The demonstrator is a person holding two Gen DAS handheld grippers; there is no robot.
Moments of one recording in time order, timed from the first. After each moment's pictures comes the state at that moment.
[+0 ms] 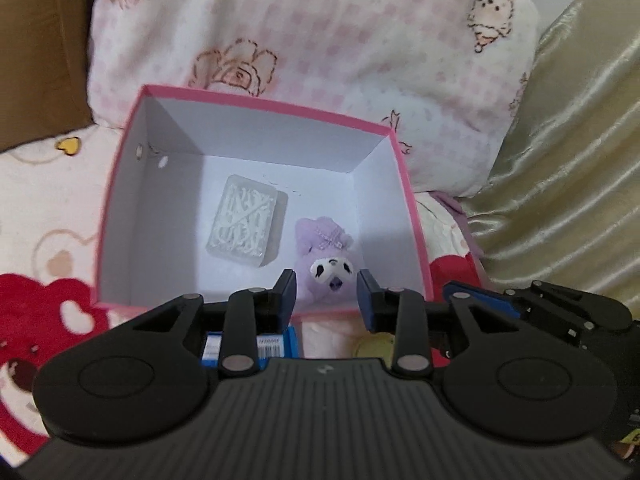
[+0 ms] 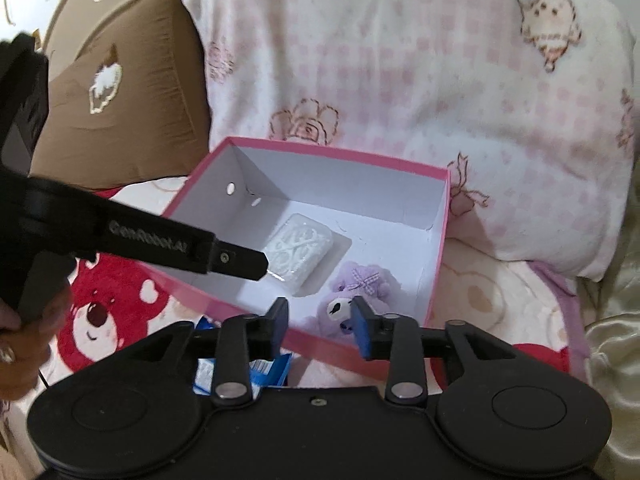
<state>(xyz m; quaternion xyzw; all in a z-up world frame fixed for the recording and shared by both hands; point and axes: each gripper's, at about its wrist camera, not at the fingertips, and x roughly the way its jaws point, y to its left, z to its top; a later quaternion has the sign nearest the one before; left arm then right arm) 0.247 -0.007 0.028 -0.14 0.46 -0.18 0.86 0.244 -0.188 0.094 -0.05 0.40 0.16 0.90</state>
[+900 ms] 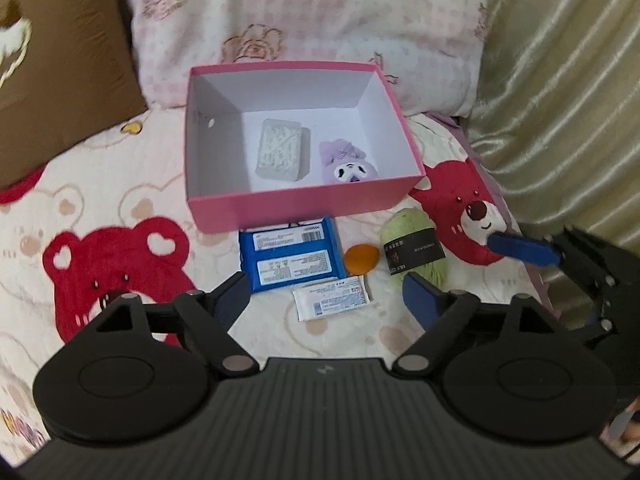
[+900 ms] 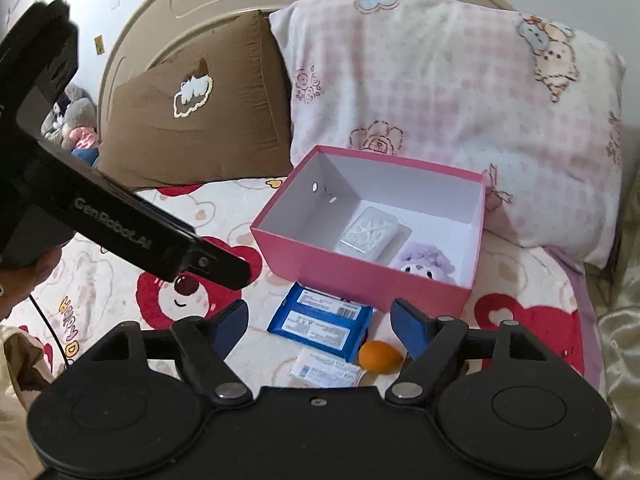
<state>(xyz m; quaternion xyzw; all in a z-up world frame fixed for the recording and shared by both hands) 0.131 0.026 0.076 -0.04 0.50 -0.18 0.85 0.119 -0.171 0.125 -0.02 0.36 0.20 0.91</state>
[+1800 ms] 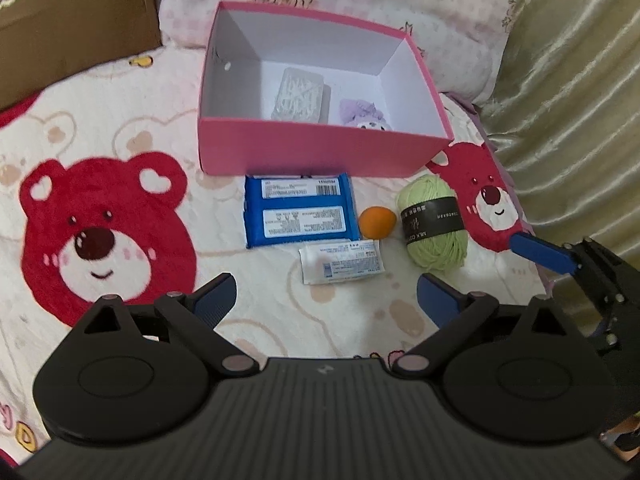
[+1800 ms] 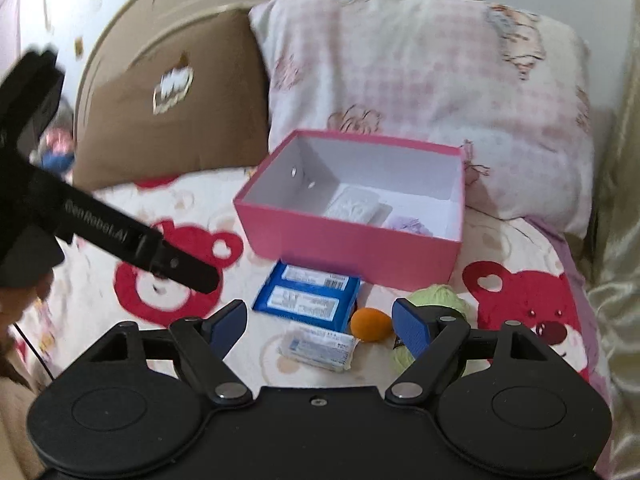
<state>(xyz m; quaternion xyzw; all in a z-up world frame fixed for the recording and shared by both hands) 0.114 0.048 0.008 -0.09 0.51 -0.17 0.84 0.093 -0.150 0.080 -0.06 0.34 0.16 0.92</state>
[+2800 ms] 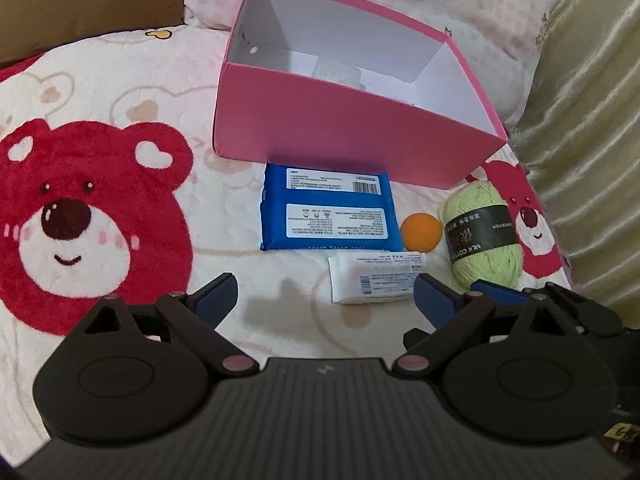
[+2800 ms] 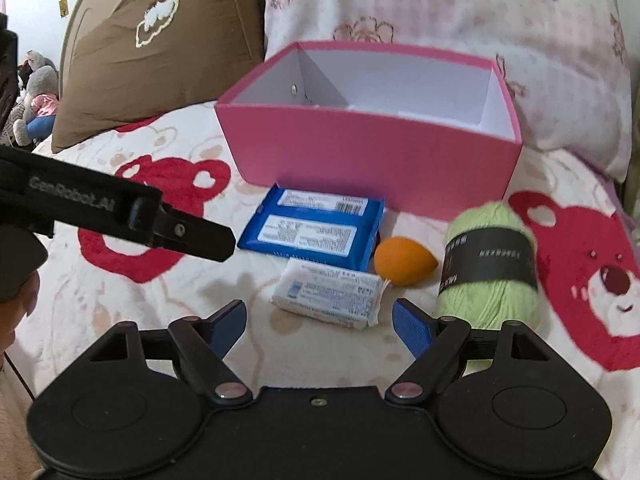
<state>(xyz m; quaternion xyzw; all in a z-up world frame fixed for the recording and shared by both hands) 0.117 0.053 -0.080 -0.13 0.46 -0.14 0.87 0.125 -0.138 -0.020 -0.03 0.39 0.16 0.91</state>
